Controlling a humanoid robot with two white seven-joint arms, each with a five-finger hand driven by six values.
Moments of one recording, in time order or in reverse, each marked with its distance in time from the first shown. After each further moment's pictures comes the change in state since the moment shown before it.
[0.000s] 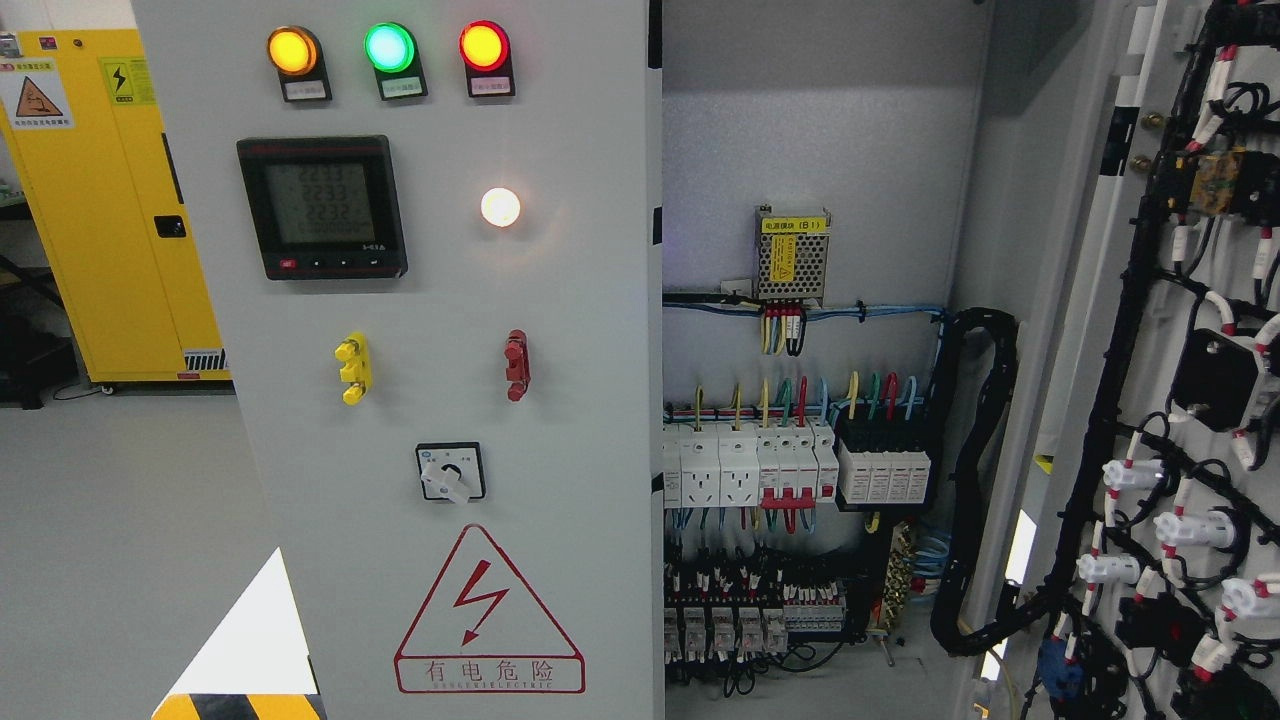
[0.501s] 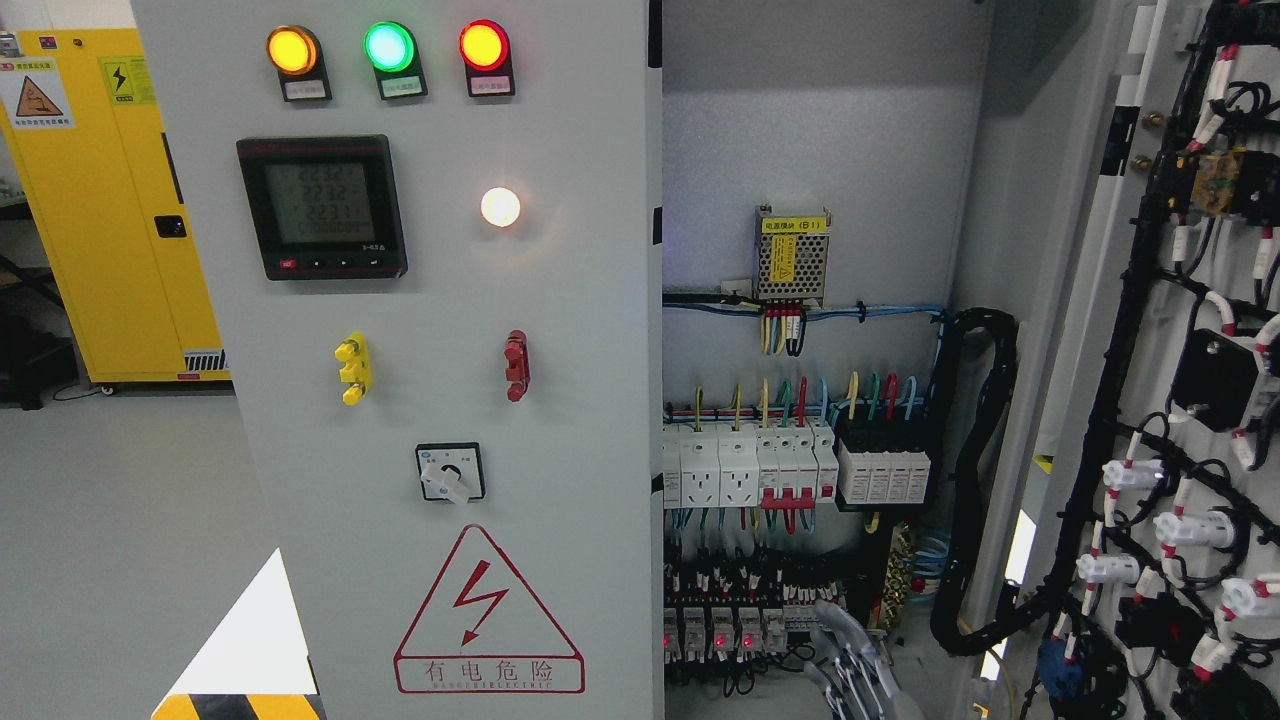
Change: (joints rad) left arm -0.001 -0.001 0.004 0.000 0.000 -0.003 0.003; right arm -0.211 0.005 0.049 -0.122 0.018 0.140 -0.002
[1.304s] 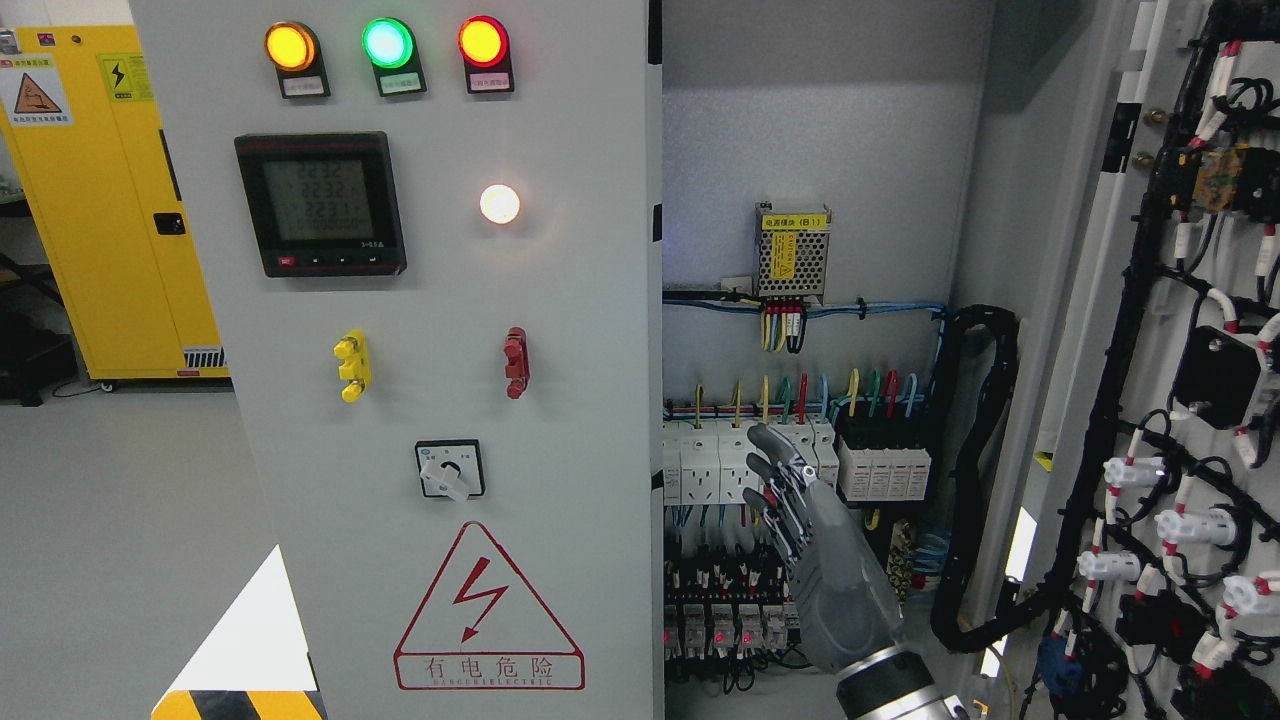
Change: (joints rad) left arm 0.000 -0.001 0.003 0.000 0.000 0.000 -0.004; right arm -0.375 0.046 0.009 0.148 0.013 0.176 -0.007
